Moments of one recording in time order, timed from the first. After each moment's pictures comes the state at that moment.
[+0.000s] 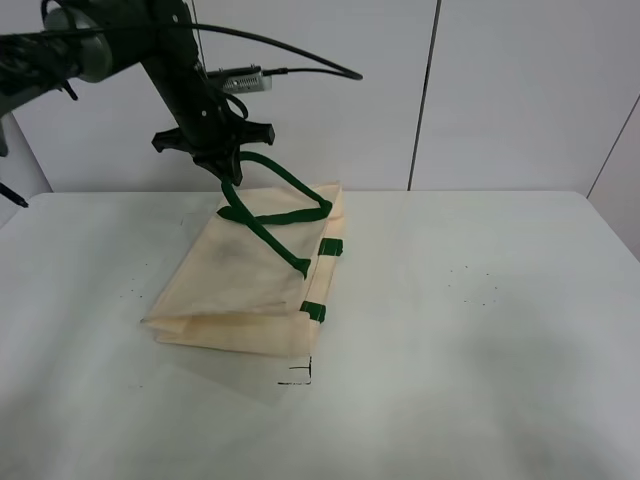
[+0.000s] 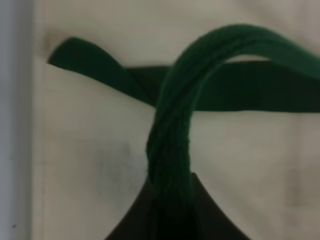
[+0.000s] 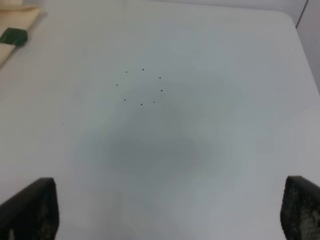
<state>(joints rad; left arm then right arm) -0.32 2.19 -2.14 -0.05 1.16 -0.19 0.04 0.00 -0.49 0.01 1.03 -0.01</state>
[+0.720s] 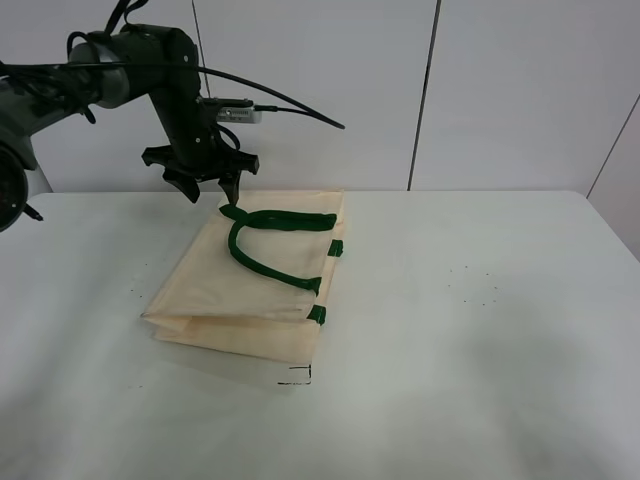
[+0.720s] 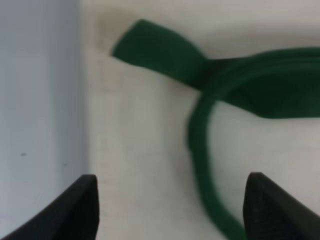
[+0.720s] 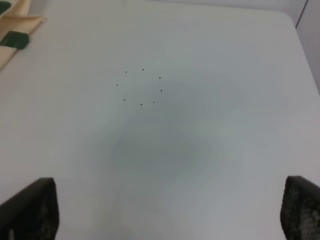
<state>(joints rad) -0.28 2.28 -2.14 0.08 1.14 -0.17 0.04 0.00 -0.49 0.01 1.03 -0.01</state>
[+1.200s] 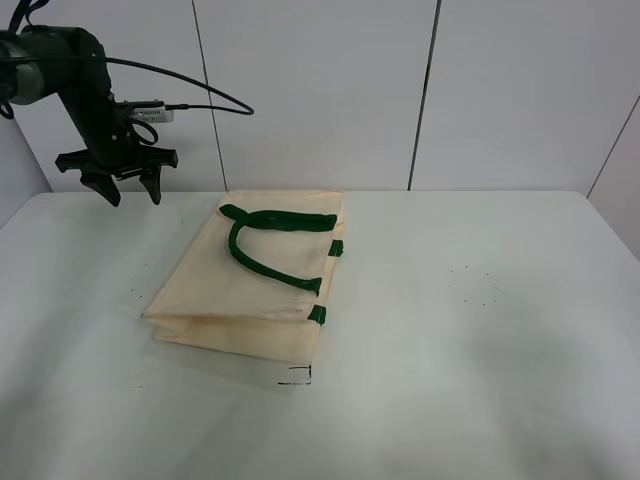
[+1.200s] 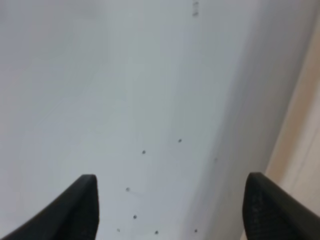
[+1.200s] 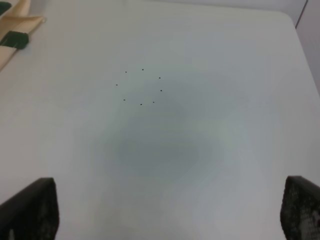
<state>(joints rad) -0.05 2.27 -2.11 0.08 1.18 -0.16 0.04 0.00 -0.49 0.01 1.03 -0.01</state>
